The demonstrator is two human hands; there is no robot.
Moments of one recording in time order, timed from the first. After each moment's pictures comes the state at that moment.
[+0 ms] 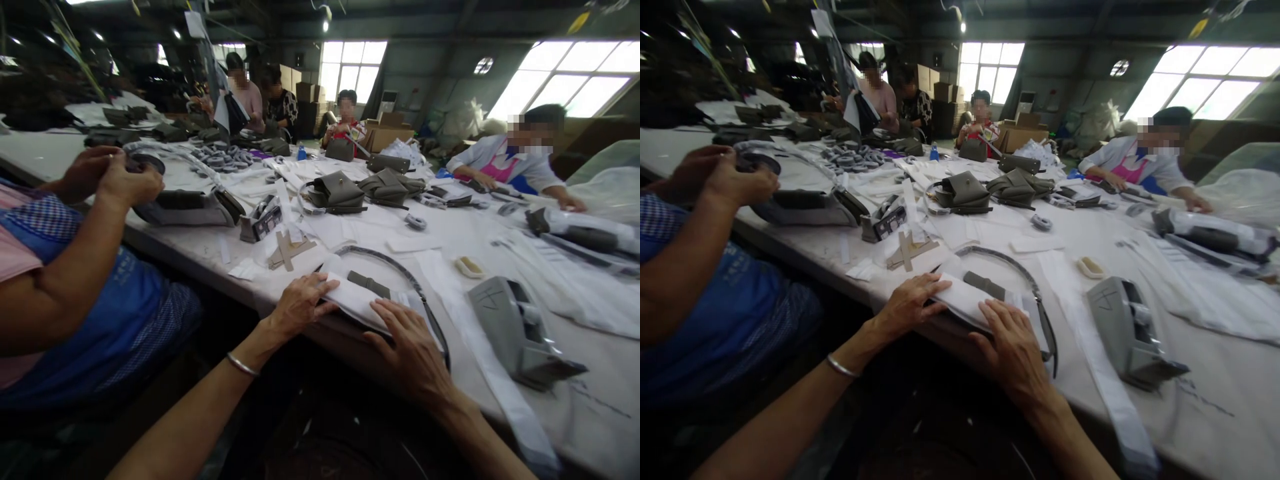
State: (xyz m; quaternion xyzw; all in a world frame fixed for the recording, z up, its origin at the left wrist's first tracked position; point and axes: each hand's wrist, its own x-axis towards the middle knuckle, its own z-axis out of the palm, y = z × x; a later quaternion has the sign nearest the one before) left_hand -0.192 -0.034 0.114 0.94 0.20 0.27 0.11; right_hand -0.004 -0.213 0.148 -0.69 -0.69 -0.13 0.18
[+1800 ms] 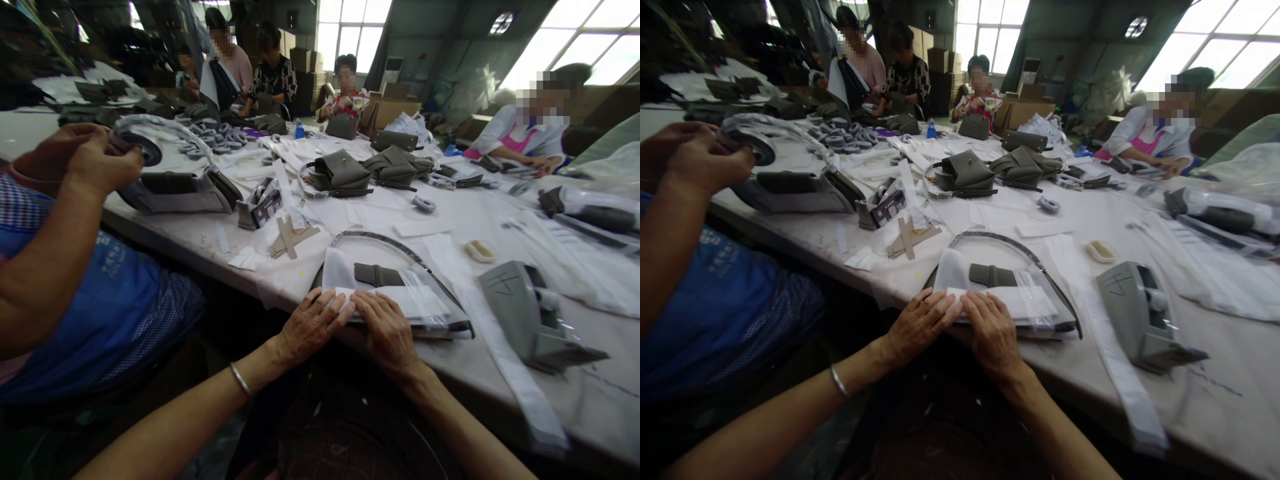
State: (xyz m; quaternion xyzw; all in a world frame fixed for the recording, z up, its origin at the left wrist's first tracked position) left_hand -0.207 -0.075 0.074 0.95 0.09 0.30 -0.08; right_hand -0.030 -0.187 0.105 -0.66 -0.72 -0.12 0.20
